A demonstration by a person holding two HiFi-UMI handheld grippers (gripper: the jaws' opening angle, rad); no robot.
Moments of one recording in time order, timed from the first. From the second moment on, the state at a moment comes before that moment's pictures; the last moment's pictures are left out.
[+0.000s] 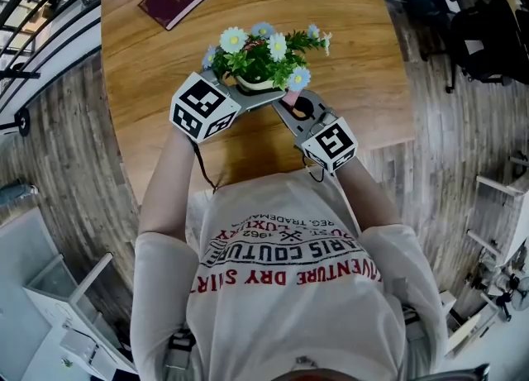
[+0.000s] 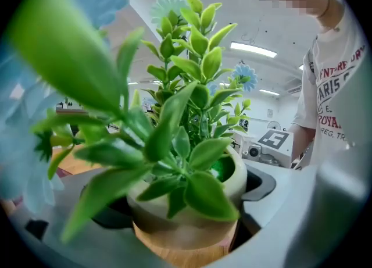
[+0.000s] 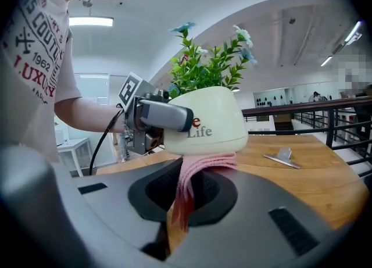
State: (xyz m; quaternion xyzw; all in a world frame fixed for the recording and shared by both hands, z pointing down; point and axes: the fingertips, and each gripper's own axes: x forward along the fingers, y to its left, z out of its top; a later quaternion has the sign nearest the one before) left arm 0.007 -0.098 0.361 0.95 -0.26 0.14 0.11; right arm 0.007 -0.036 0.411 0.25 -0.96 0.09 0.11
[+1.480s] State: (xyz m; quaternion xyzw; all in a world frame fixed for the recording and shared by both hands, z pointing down) left arm 0.036 -0.057 0.503 0.95 -0.22 0.22 0.07; right arm 0.127 -0.157 0.471 0.39 -0.89 0.11 0.22
